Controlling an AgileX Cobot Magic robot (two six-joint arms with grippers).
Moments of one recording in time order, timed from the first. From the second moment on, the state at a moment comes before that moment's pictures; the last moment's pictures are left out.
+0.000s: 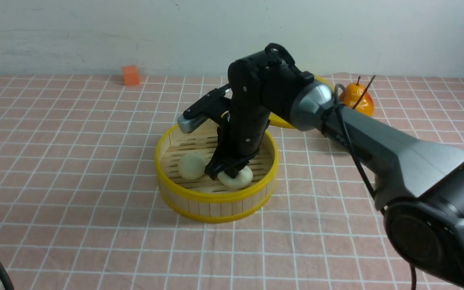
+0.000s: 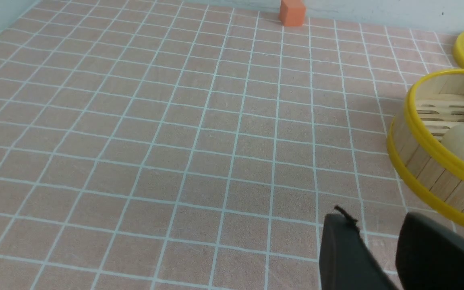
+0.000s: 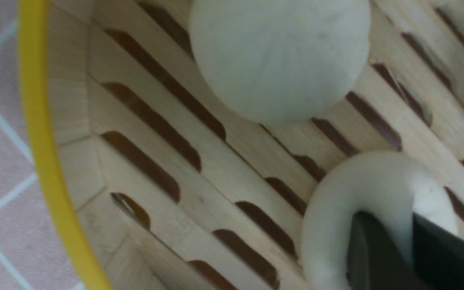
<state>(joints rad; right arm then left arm) 0.60 2.45 -2.36 0.07 1.21 -0.26 -0.42 0.44 -0.35 0.85 0.54 -1.05</state>
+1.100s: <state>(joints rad) 0.60 1.18 -1.23 -0.14 1.07 0.02 -0.42 0.44 -0.35 0.85 0.54 -1.05</state>
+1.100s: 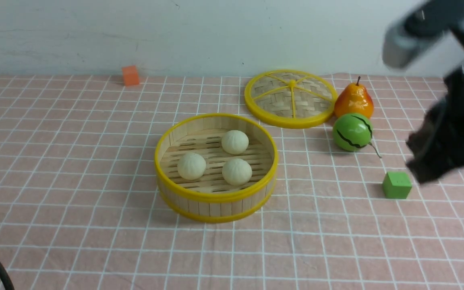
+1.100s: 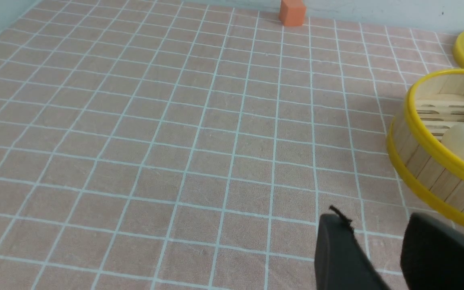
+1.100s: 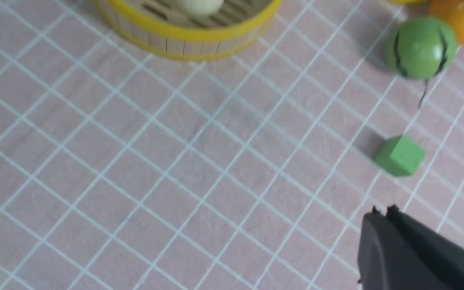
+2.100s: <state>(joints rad) 0.53 0.67 0.02 0.29 -0.43 -0.37 -0.42 0.44 -0.35 0.85 0.54 -1.05</state>
